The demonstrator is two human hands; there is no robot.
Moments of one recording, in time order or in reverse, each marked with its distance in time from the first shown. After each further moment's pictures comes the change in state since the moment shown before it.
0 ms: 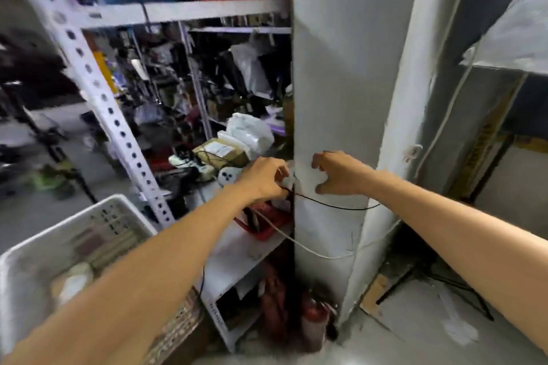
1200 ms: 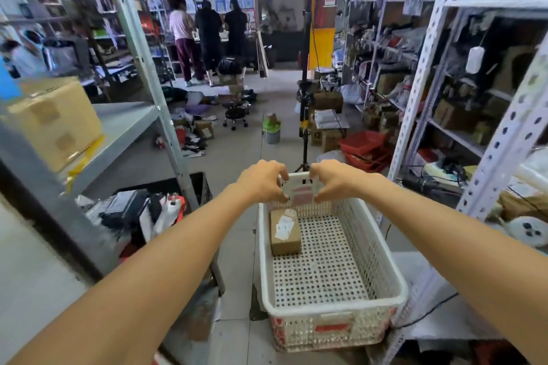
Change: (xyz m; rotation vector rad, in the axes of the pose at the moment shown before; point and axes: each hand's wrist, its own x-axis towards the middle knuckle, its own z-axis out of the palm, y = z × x) left_hand -0.358 -0.392 -0.188 0.093 0.158 -0.783; right_hand 0.173 -0.565 0.112 -0.080 -0.261 -0.767
